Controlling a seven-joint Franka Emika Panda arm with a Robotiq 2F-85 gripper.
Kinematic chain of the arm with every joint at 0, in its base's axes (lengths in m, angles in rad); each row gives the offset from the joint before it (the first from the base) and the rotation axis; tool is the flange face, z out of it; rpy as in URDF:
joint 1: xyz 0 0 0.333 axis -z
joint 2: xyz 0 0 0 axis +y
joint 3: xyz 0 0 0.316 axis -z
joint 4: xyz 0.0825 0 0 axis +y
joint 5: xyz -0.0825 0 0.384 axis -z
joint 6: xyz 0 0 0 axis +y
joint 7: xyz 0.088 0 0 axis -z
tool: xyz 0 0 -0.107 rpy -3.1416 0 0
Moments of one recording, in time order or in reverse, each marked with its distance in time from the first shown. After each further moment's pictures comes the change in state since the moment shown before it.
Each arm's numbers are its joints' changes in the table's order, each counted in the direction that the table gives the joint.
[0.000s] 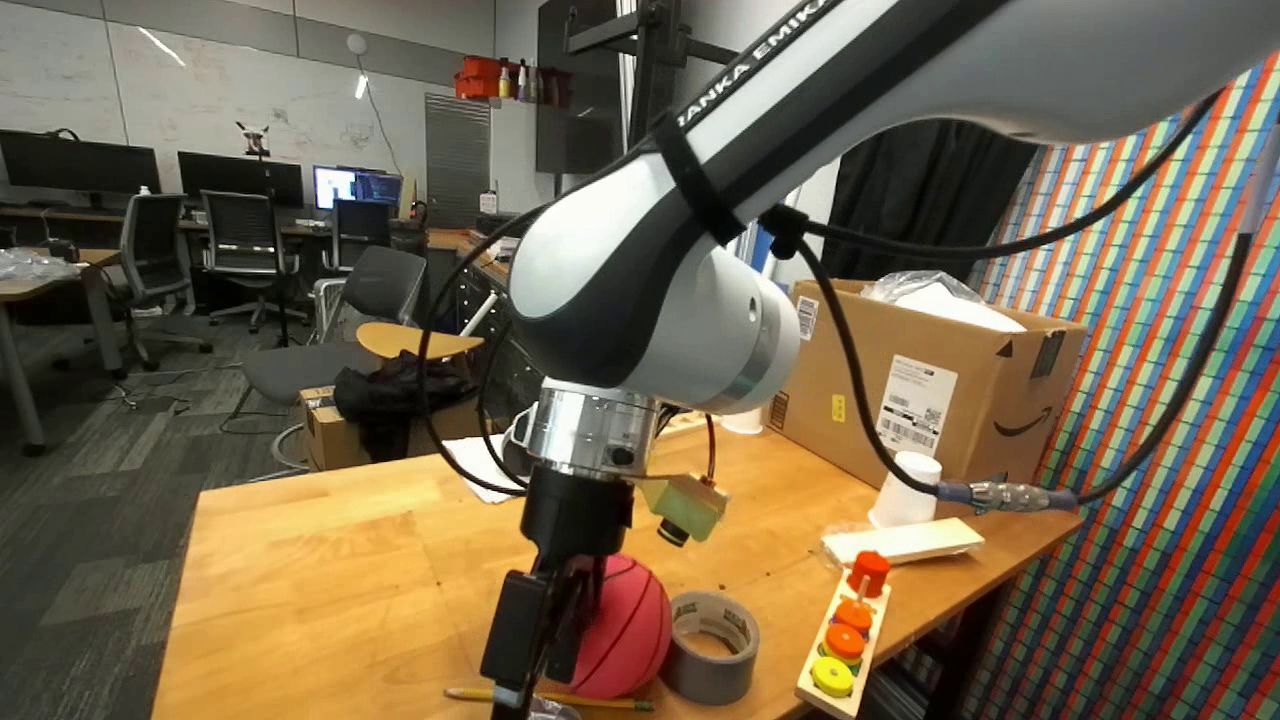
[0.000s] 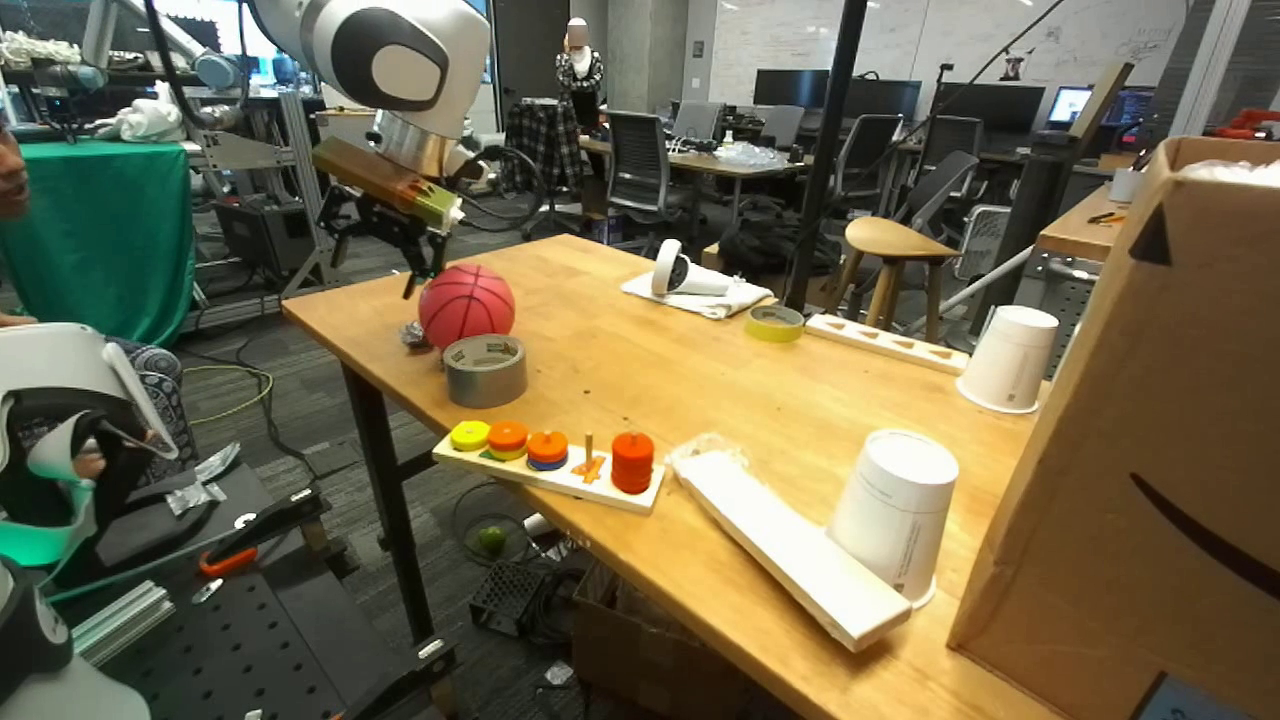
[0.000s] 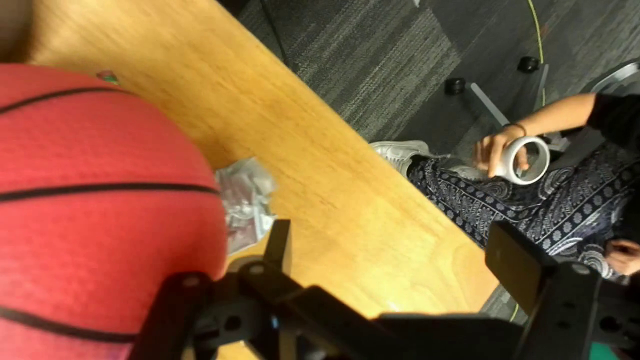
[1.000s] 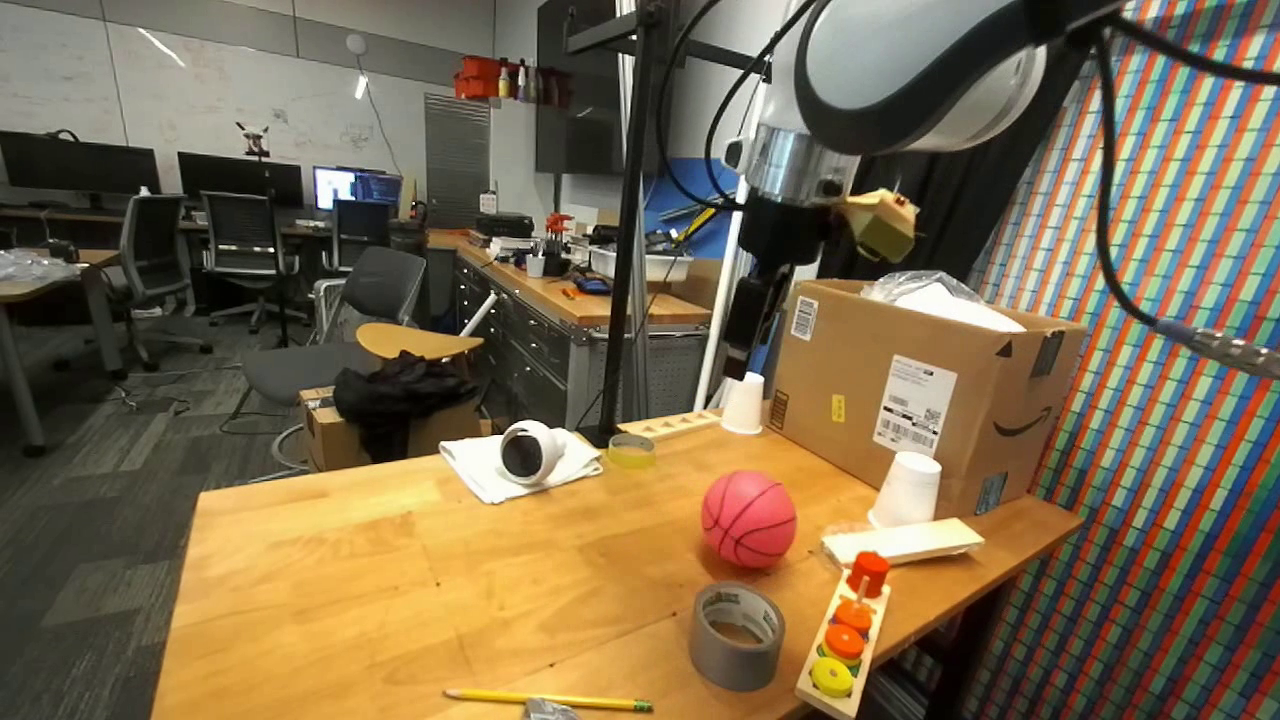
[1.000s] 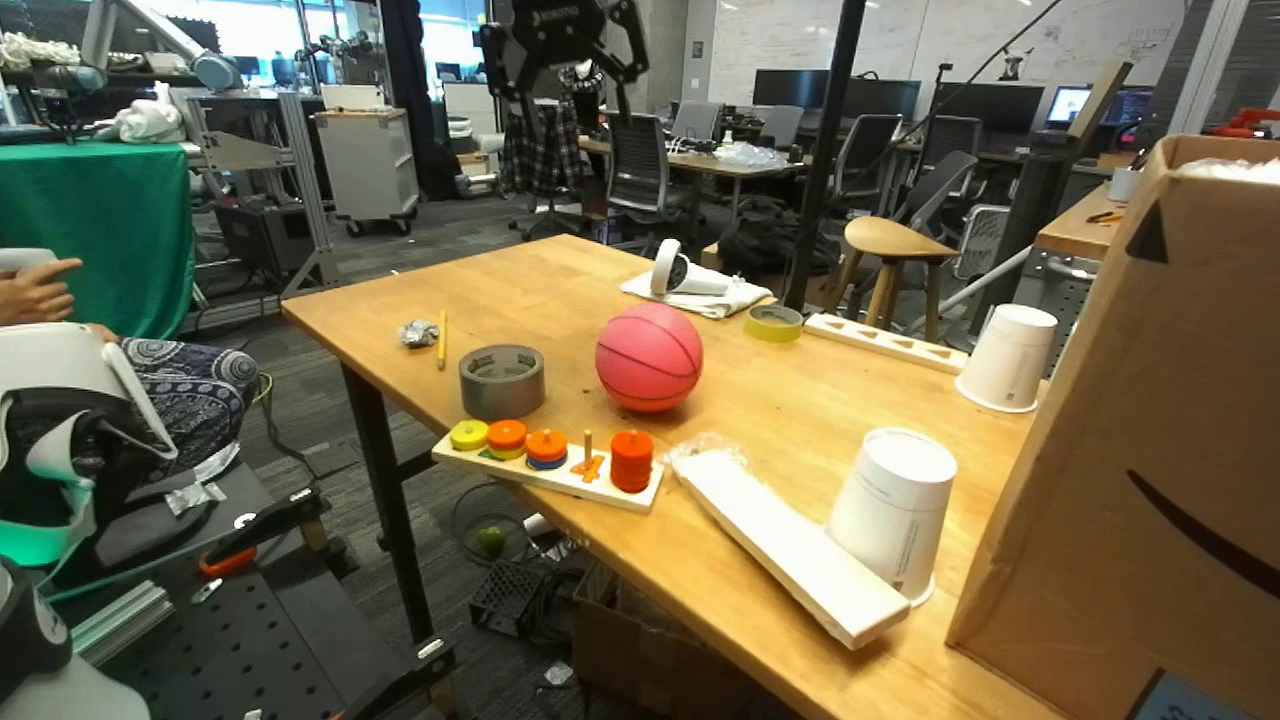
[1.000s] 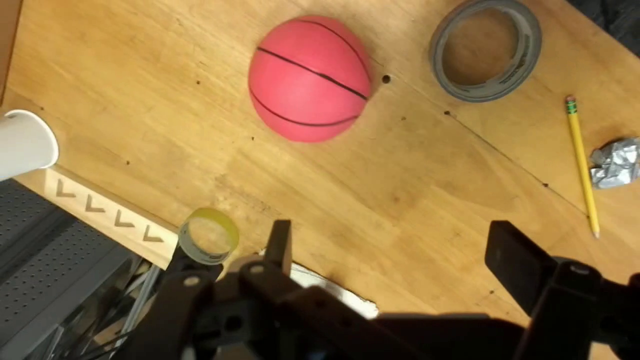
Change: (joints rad) arm 0.191 -0.445 0.189 -0.005 0.623 0.069 0.174
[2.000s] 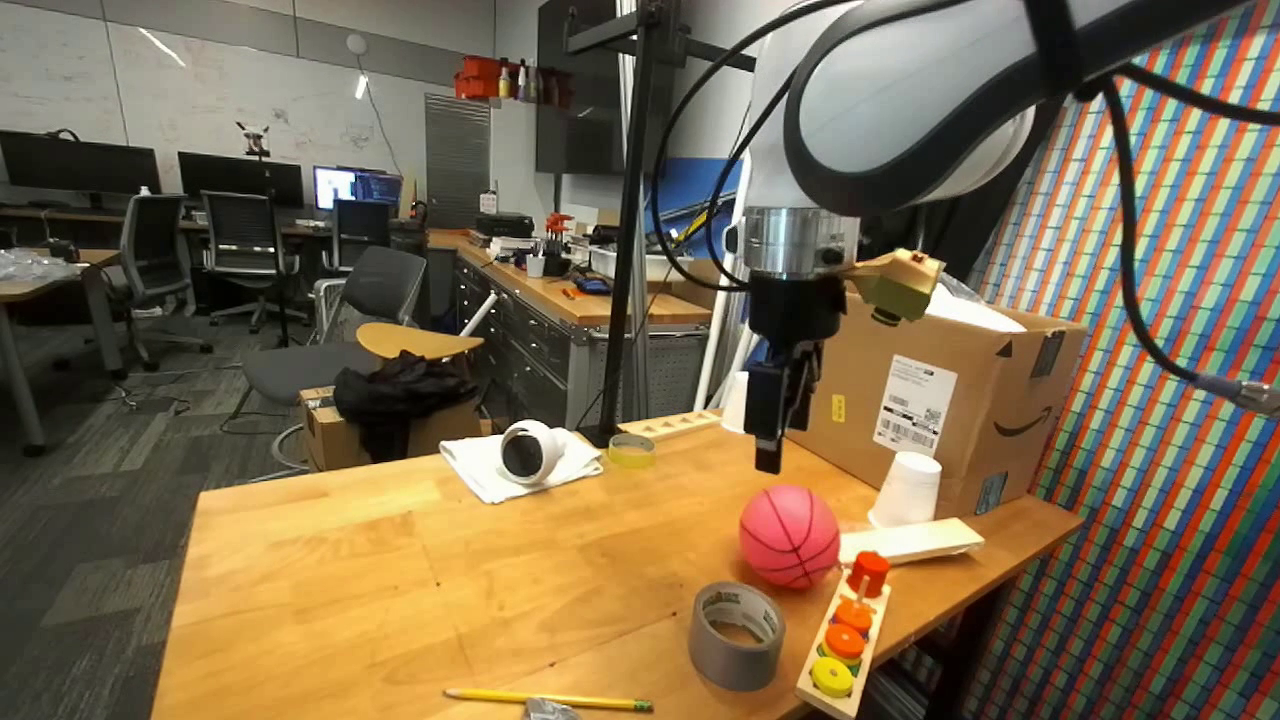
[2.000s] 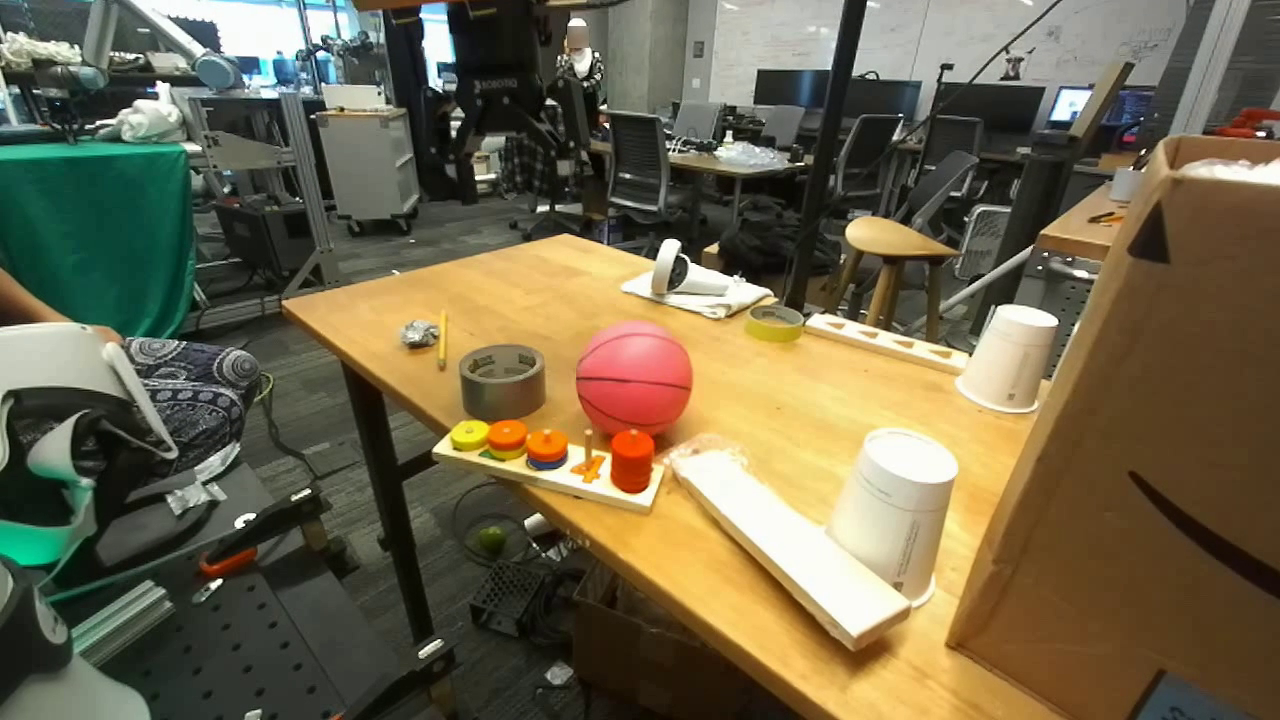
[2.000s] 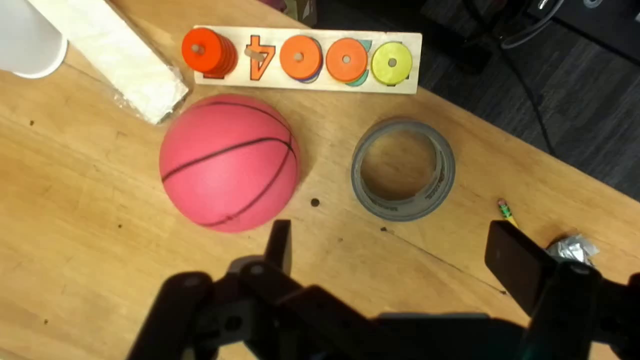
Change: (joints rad) arm -0.041 0.014 -0.016 0.088 -0.001 0.165 0.166
